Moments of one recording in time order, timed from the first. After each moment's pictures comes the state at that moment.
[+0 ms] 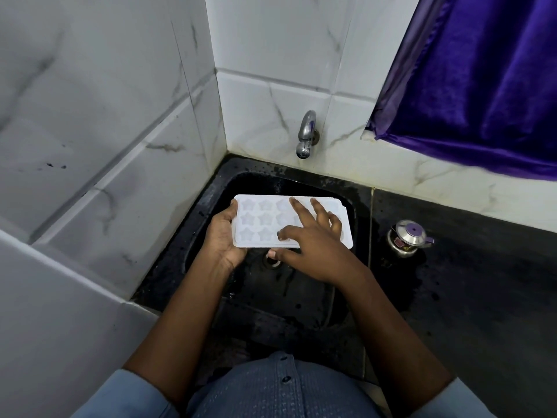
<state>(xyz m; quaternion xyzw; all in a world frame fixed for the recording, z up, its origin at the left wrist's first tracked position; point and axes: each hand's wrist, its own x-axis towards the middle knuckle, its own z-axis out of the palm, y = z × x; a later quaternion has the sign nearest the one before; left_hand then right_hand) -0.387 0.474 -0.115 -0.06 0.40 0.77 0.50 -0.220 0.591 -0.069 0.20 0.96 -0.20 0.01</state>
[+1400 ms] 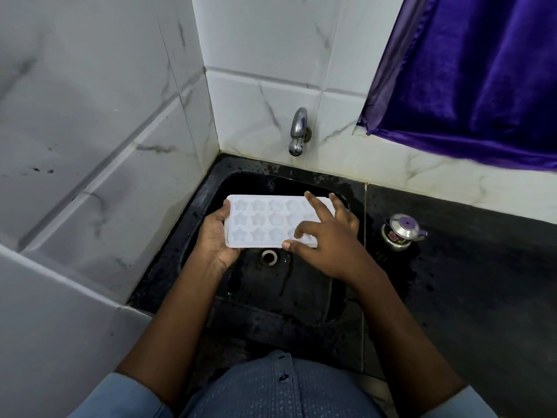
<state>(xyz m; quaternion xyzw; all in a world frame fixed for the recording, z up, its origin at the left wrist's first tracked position) -0.389 0.470 -0.112 -0.06 0.42 0.77 0.49 -0.191 0.607 -0.066 0.24 0.95 -0.21 -0.05</state>
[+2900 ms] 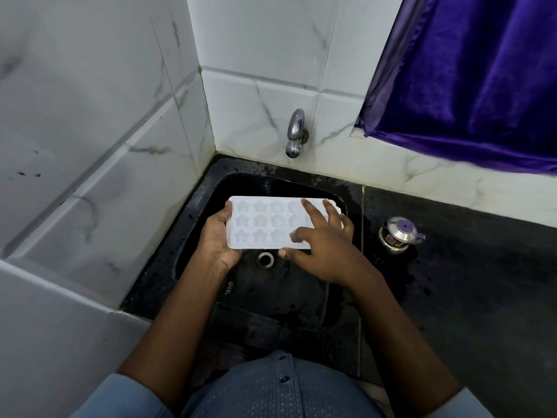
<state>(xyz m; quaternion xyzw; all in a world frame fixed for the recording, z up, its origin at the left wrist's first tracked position) -0.388 0.487 -0.117 -0.07 0.44 0.76 0.47 -0.197 0.615 -0.072 0.25 0.95 -0.18 0.02</state>
